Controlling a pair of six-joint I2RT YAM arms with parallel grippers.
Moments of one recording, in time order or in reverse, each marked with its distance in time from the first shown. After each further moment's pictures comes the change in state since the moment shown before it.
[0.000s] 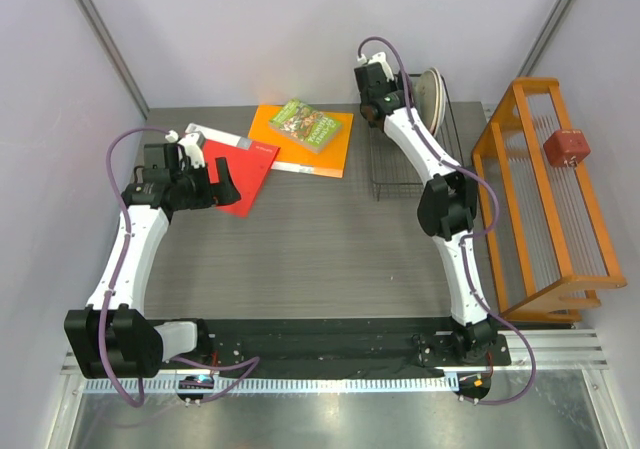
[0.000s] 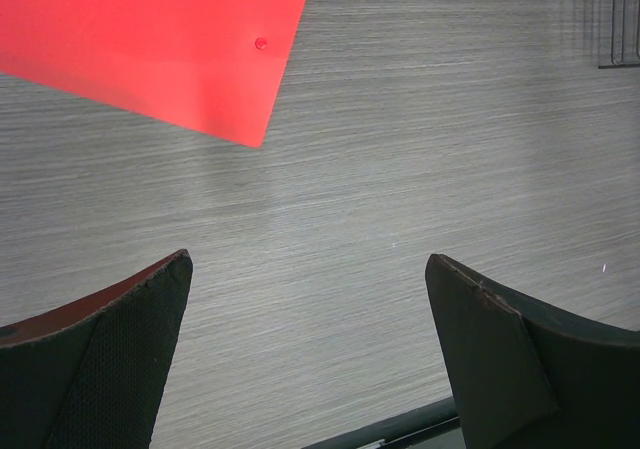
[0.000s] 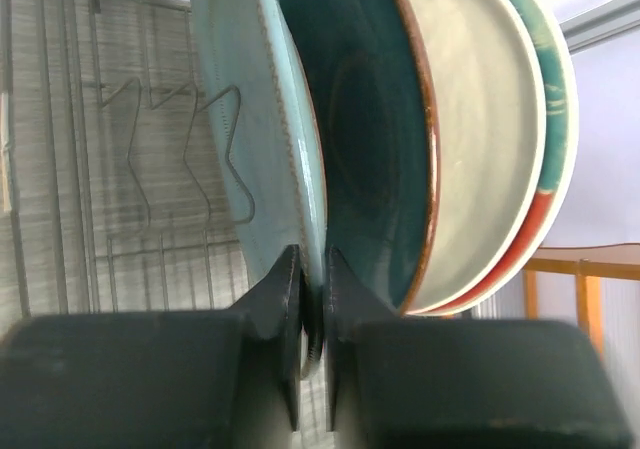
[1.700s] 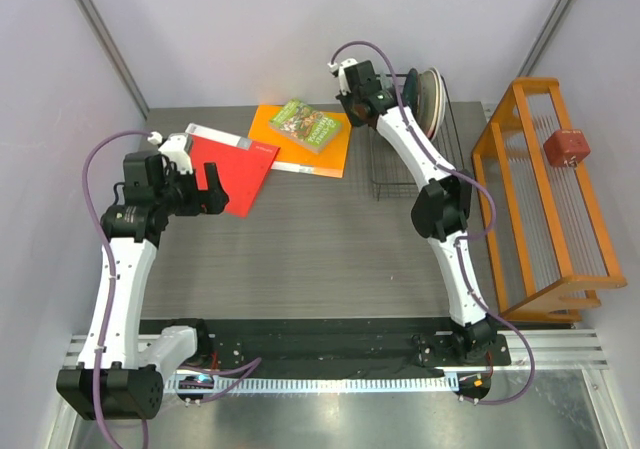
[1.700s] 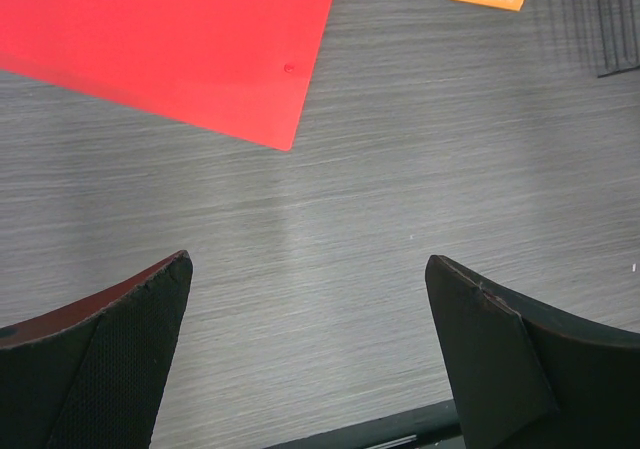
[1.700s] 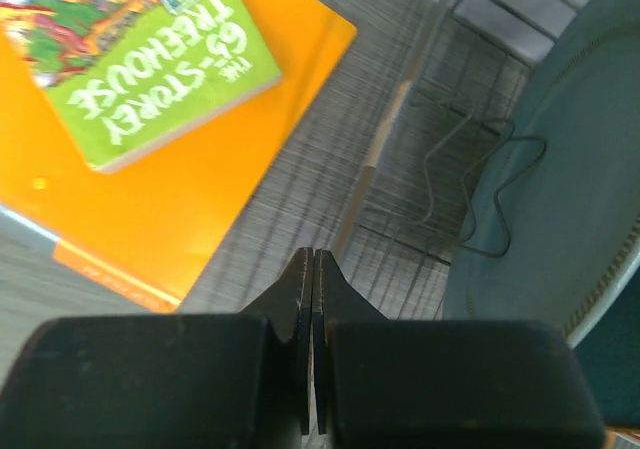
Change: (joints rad) left arm 0.000 -0.212 0.026 -0.096 -0.074 0.068; right arm 0.043 0.024 0.126 -0.141 -0.562 -0.008
